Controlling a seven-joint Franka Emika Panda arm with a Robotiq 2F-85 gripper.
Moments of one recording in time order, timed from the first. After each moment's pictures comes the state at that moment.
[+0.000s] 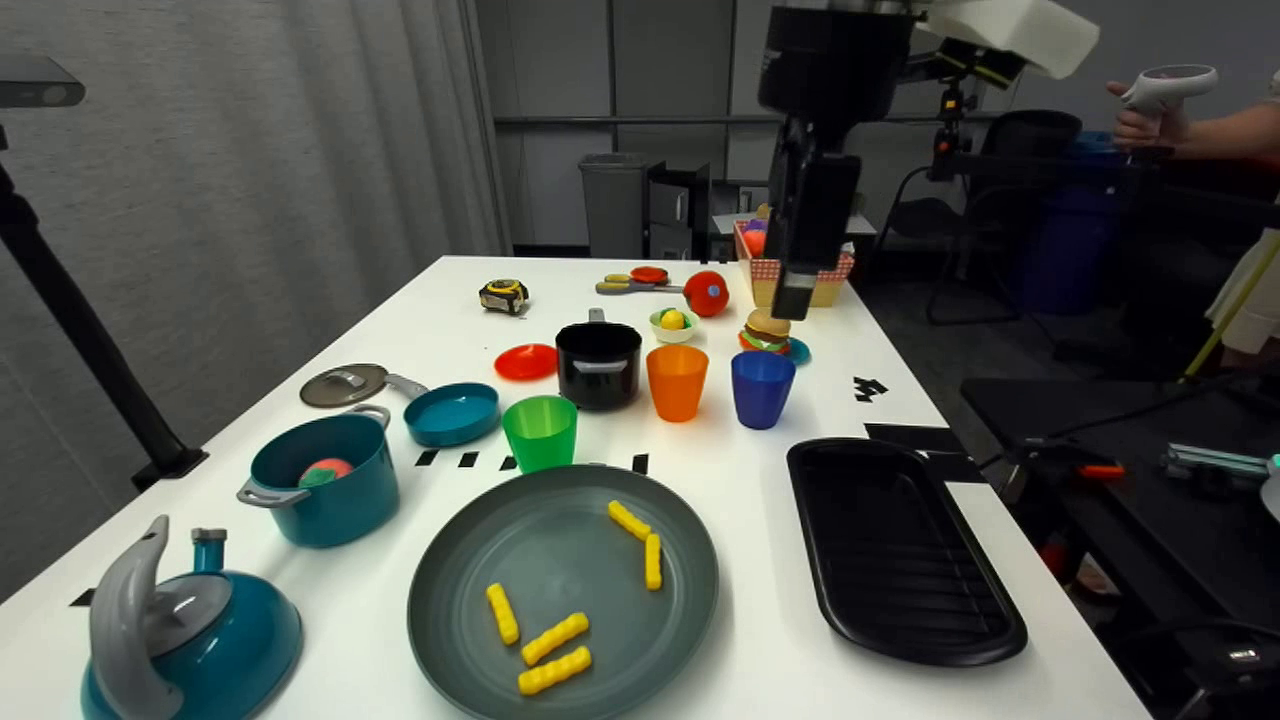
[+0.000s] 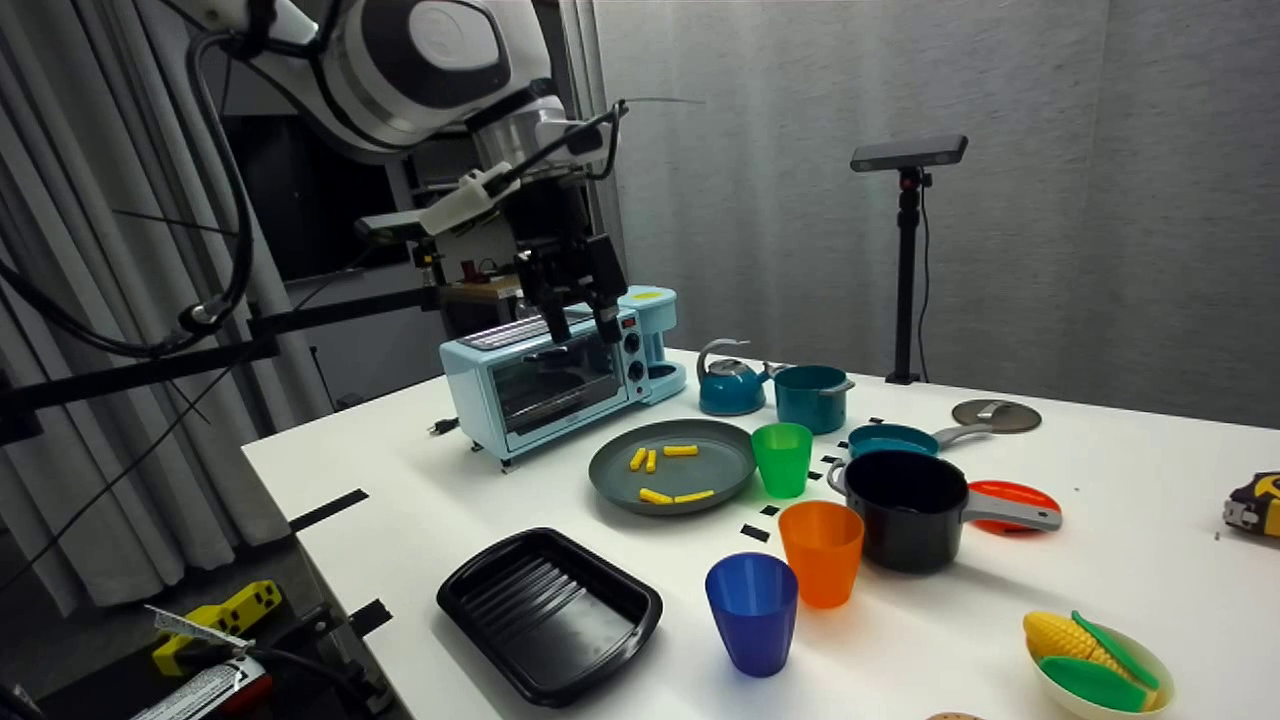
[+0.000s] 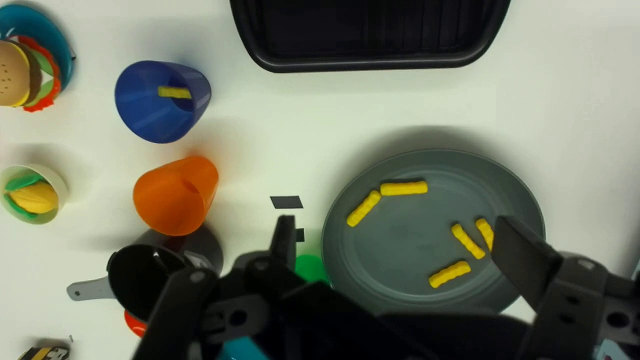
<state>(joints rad) -0.03 -0.10 0.03 -2.37 -0.14 2.35 0.15</state>
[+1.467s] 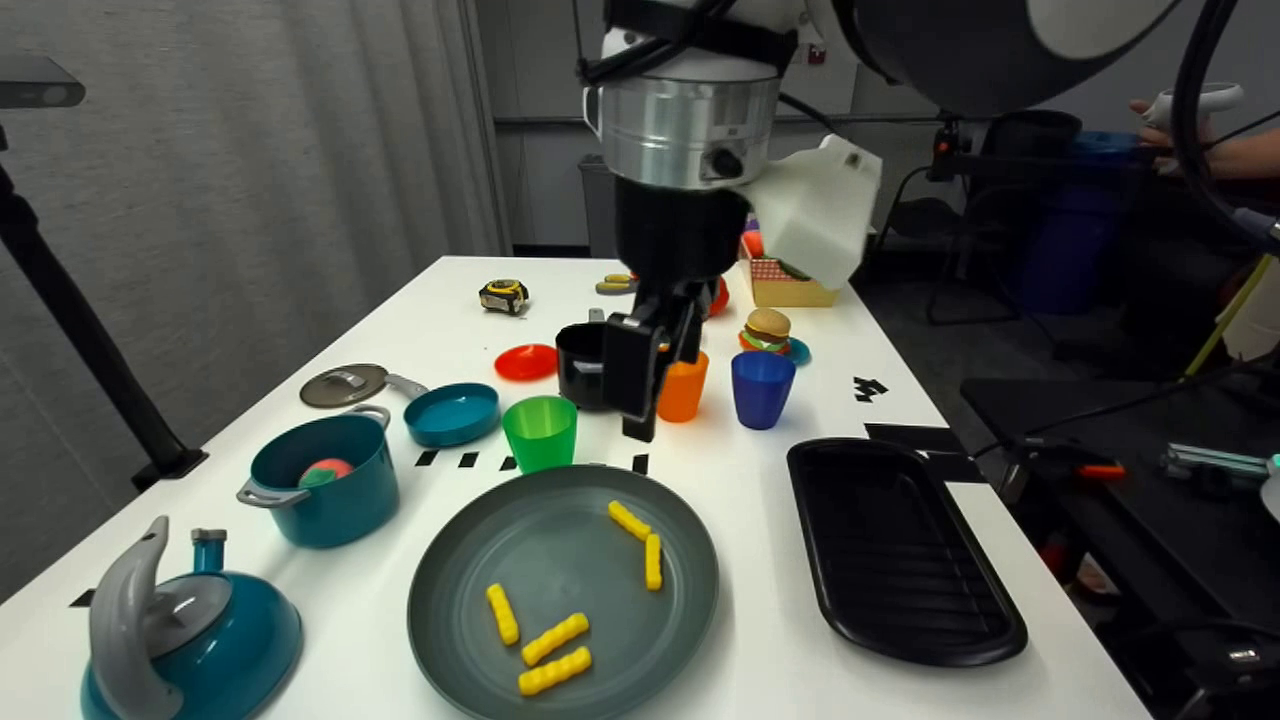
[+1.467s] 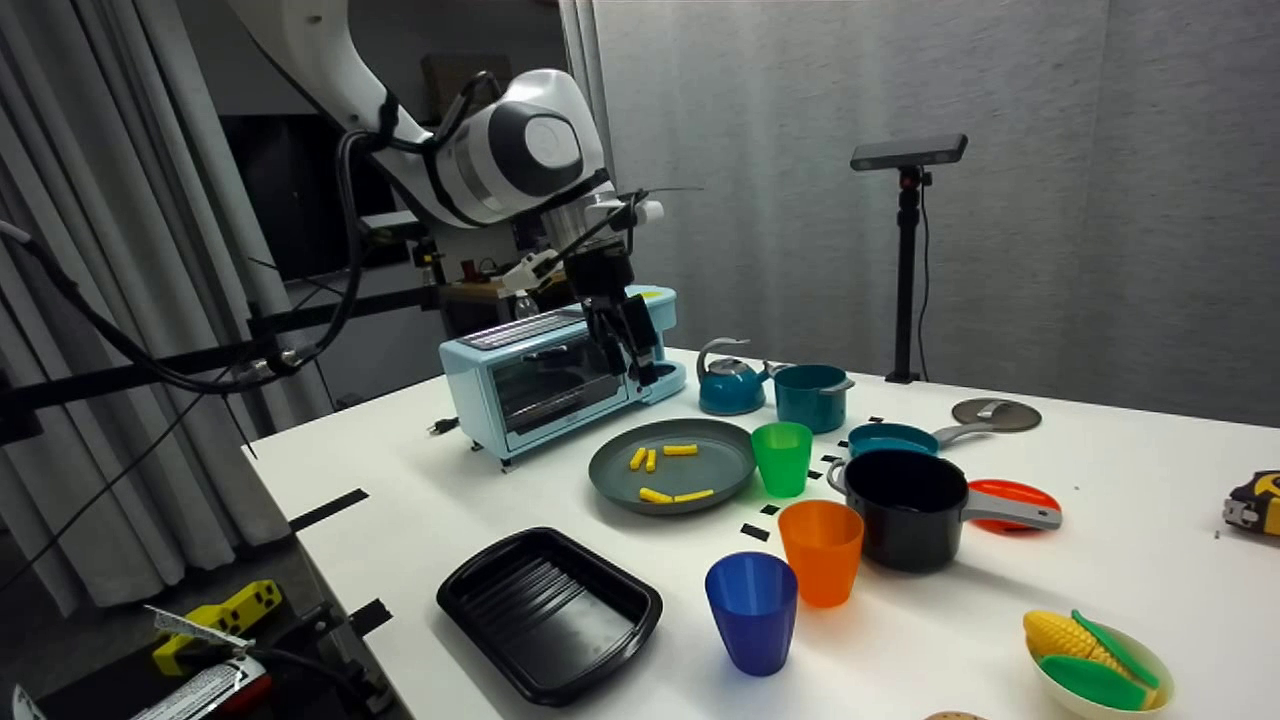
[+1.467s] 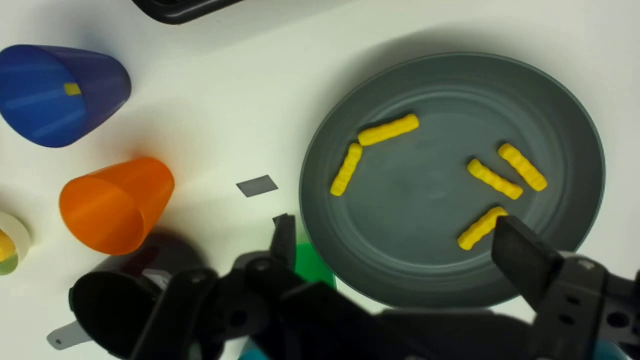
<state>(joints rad) 0.05 0.26 0.02 -2.11 -0.25 2.43 0.58</state>
